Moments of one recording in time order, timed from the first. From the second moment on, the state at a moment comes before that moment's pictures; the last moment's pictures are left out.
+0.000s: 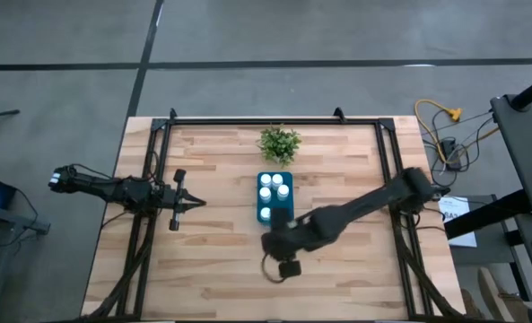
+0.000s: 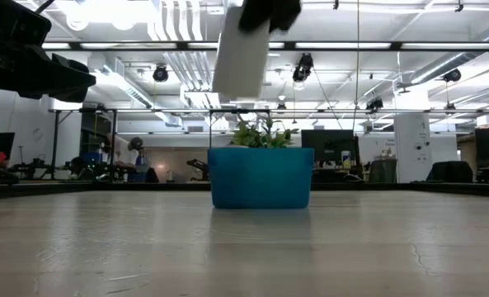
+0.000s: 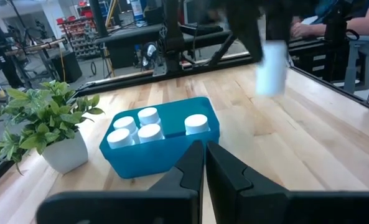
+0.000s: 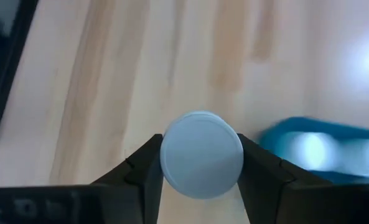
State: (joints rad) left arm -0.24 0.13 0.06 -0.10 -0.19 0.13; right arm 0.39 1.98 1.72 -0.80 0.16 0.20
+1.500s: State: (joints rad) left arm -0.24 0.13 0.06 -0.09 -0.19 0.14; right arm 0.05 1.53 1.10 -0.47 -0.01 0.11
